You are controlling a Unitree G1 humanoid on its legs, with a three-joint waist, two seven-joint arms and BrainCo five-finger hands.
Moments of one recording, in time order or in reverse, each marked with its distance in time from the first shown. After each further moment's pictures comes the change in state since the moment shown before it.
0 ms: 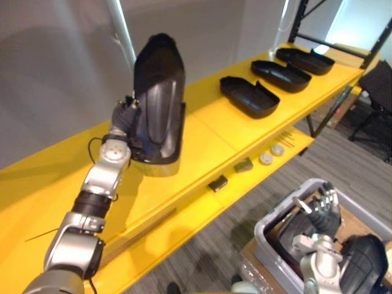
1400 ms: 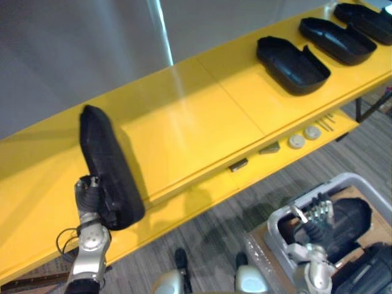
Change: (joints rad) left arm 0.765 -0.187 0.253 -0.151 0.124 -0.543 0.122; right arm 0.085 0.023 0.079 0.044 0.083 -0.093 -0.070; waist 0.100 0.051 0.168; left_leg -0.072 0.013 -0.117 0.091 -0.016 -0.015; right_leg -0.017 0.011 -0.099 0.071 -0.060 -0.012
